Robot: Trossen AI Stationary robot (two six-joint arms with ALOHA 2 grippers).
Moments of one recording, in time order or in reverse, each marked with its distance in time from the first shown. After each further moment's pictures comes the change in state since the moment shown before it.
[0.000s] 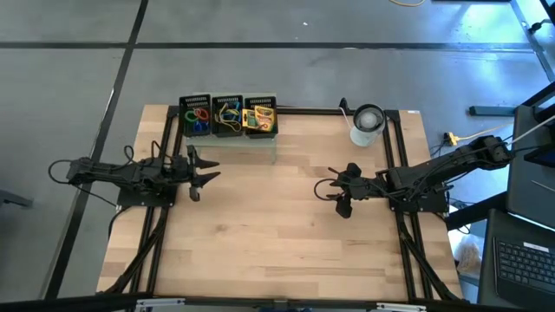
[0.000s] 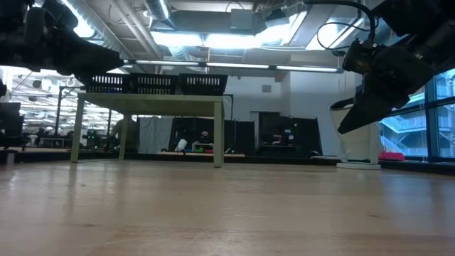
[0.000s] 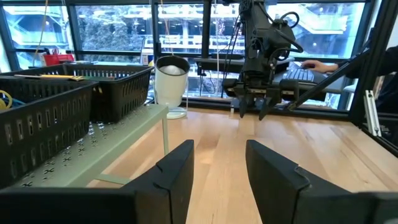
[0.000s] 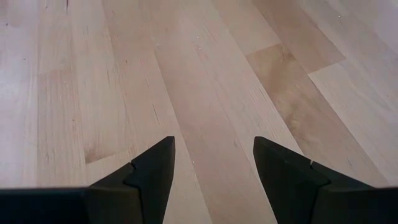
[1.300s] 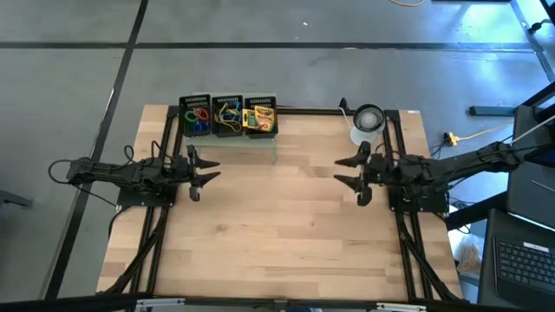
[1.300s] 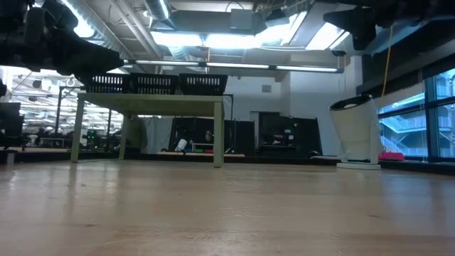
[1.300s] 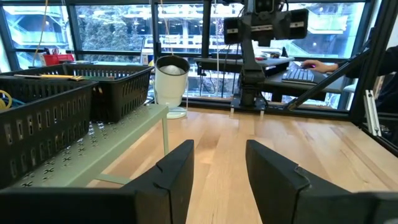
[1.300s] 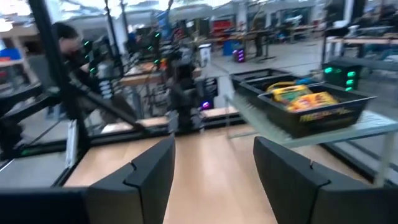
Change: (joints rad) left arm 0.000 0.000 0.000 -0.001 0.000 0.000; right arm -0.005 -0.414 -0.017 0.410 -0.003 -0.371
